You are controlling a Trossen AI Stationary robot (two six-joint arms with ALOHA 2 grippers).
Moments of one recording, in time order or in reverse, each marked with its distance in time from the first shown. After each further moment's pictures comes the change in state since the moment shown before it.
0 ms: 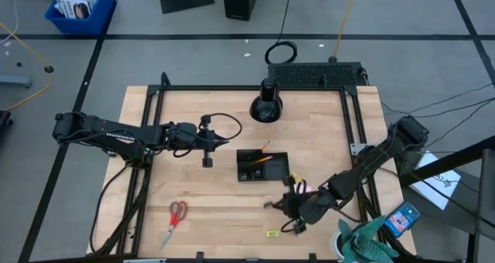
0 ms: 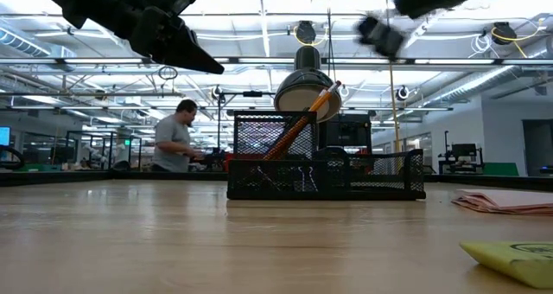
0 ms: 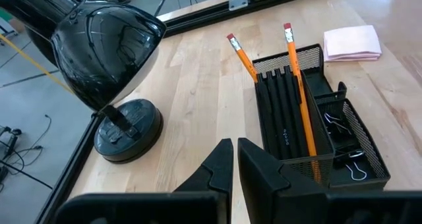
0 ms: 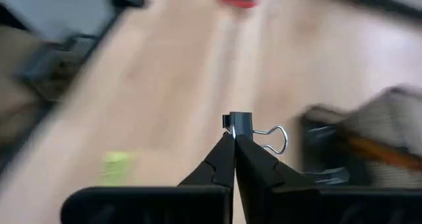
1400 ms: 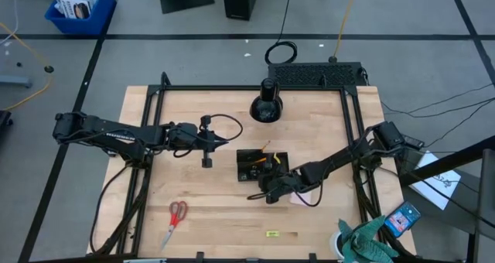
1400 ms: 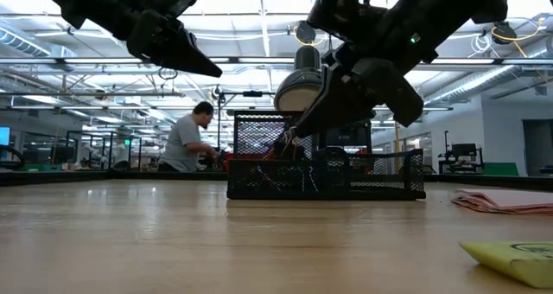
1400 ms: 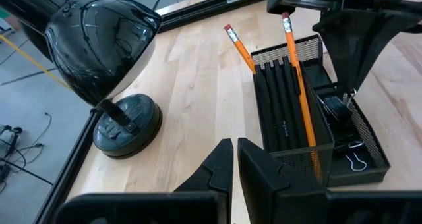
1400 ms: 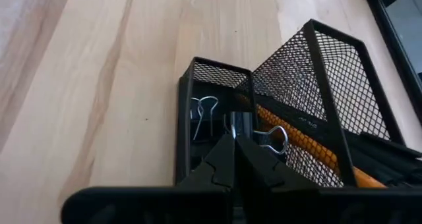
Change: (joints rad) left arm 0.000 0.000 0.000 -0.024 0.000 0.011; right arm -0.281 0.236 -0.002 0.150 0.118 -0.199
